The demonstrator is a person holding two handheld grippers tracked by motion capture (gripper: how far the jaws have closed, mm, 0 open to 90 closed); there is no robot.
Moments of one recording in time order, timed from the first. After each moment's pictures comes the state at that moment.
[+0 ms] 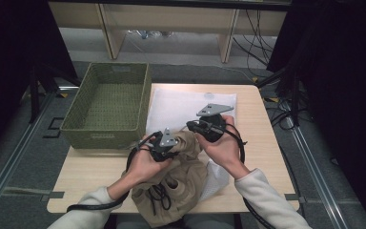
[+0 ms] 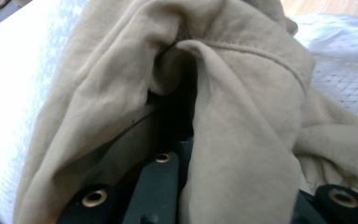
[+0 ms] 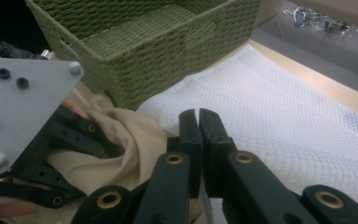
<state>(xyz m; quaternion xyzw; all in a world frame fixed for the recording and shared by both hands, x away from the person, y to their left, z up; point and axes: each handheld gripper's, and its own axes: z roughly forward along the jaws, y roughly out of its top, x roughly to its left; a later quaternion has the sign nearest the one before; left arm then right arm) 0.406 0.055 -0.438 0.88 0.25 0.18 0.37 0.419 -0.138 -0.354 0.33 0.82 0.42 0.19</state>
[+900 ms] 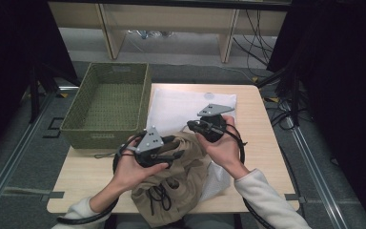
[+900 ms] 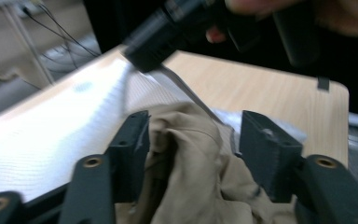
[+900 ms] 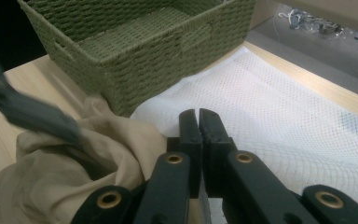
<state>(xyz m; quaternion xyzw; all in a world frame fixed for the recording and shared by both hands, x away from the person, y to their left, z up) 0.361 0.086 -0.388 0.79 0.22 0.19 0.54 0.420 -0.139 -0.358 0.33 0.82 0.43 0.20</state>
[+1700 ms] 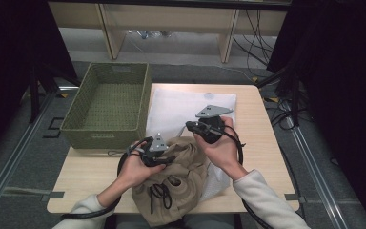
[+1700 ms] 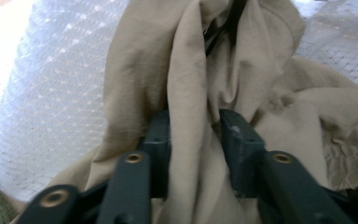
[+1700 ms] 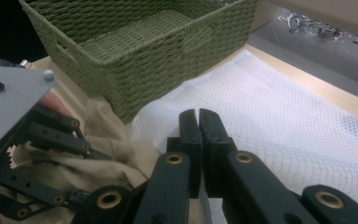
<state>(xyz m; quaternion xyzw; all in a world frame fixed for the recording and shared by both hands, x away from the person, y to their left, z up) 0.396 0.076 -0.451 0.87 0.26 0.16 0.38 0.418 -0.135 -0.360 0.32 0.82 0.43 0.20</state>
